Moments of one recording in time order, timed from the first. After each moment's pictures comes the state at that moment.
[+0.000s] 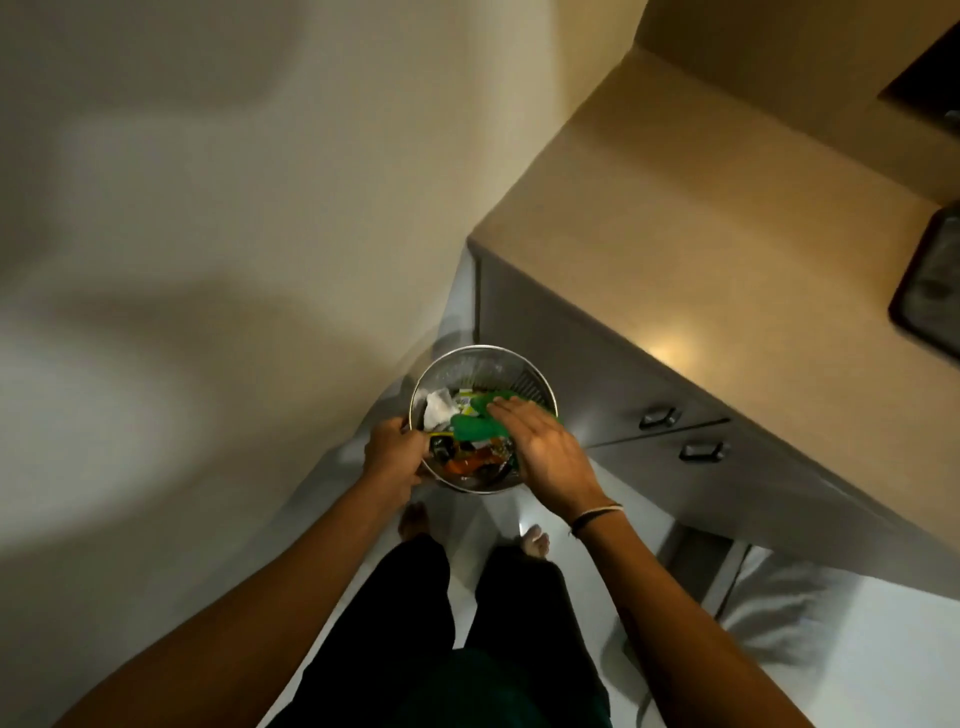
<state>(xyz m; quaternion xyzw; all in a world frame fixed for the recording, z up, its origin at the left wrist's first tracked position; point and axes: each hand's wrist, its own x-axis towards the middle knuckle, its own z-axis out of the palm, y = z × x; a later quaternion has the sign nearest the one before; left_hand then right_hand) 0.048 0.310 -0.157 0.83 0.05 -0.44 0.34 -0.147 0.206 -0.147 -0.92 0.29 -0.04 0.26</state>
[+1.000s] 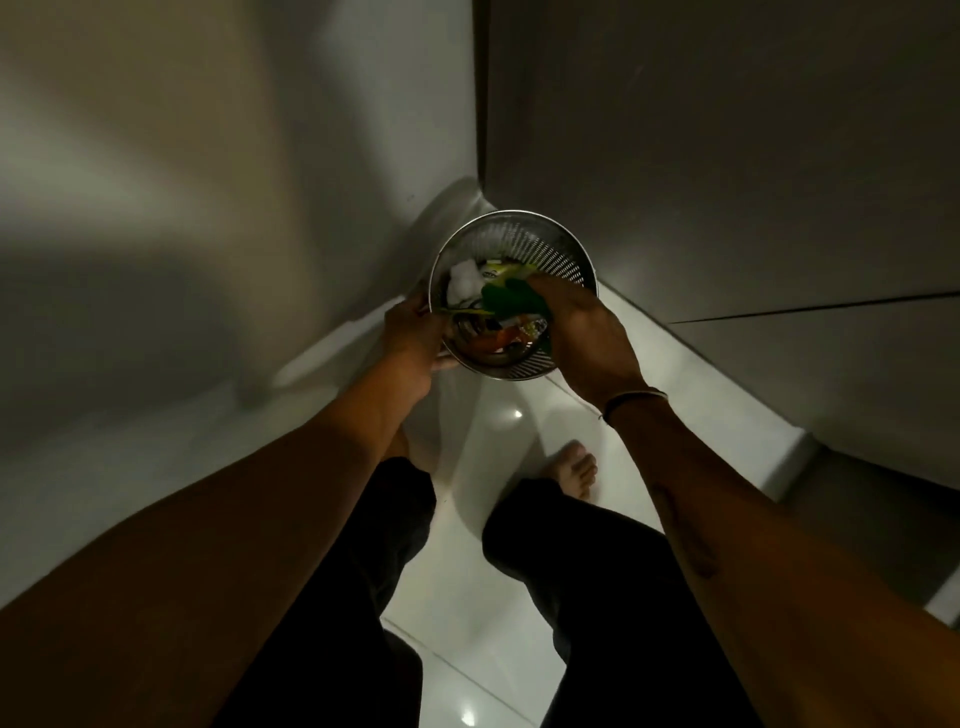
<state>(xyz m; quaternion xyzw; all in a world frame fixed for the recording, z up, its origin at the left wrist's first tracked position) 0.032 0.289 -0.646 0.76 0.08 -0.51 0.40 -0.148 0.186 -0.631 -0.86 0.38 0.06 0.32</state>
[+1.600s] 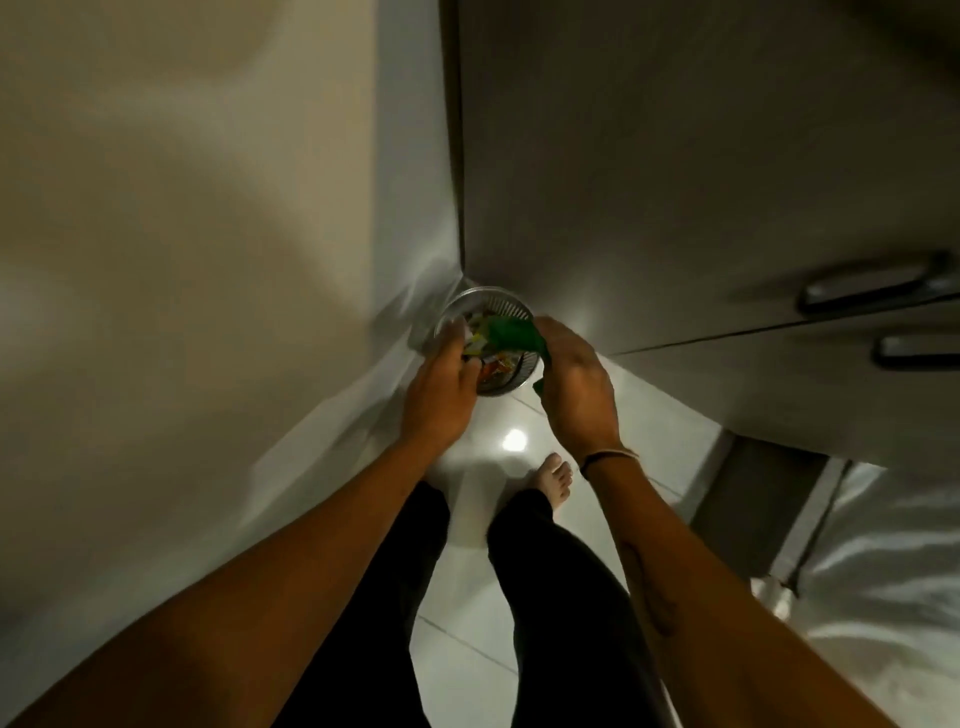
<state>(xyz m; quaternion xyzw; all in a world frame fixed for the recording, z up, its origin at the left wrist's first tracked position) 0.016 0.292 -0.434 0.81 -0.35 -0.42 0.19 -0.144 0.217 -0.420 -0.80 0.52 -0.05 0.30</state>
